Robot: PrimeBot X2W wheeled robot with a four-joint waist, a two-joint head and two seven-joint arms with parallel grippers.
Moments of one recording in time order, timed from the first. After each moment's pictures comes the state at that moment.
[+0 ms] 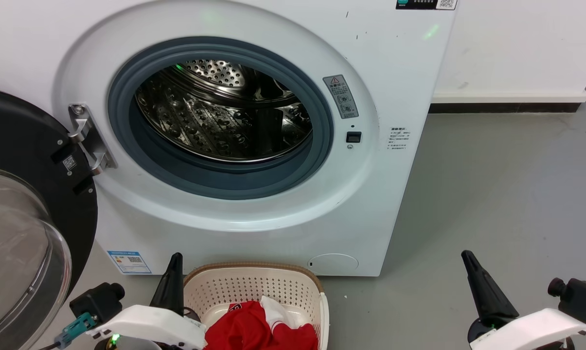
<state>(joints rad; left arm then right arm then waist) 0.01 0.12 -0.12 0.11 -0.72 0.03 -0.09 0.12 -0.08 0.04 -0.07 0.68 0.13 0.07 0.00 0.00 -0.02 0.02</state>
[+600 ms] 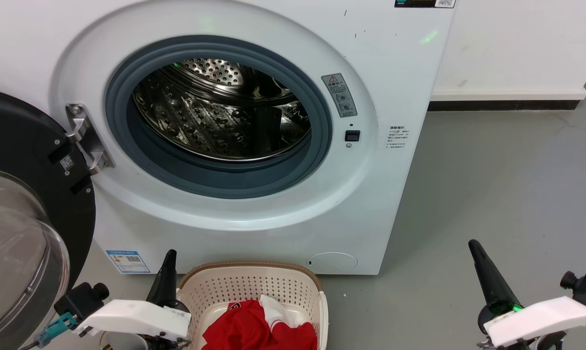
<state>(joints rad) -0.01 0.11 -0.08 0.14 -0.96 -0.01 -0.05 0.07 -0.08 0.02 0.01 0.94 0.13 0.07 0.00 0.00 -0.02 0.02</state>
